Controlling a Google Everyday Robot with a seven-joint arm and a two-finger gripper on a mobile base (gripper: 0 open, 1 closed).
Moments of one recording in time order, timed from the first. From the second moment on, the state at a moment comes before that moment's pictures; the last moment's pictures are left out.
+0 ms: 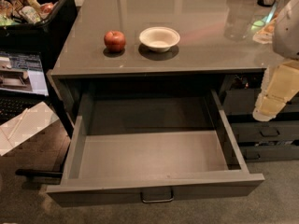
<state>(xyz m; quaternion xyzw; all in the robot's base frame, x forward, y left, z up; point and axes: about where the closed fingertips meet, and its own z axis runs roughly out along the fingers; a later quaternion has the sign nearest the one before) 0.439 -0.215 0.983 -0.60 0.78 -0.04 0.17</state>
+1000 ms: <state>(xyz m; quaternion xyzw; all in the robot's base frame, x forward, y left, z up) 0.432 -0.237 0.935 -0.60 0.78 -0.01 0.16</state>
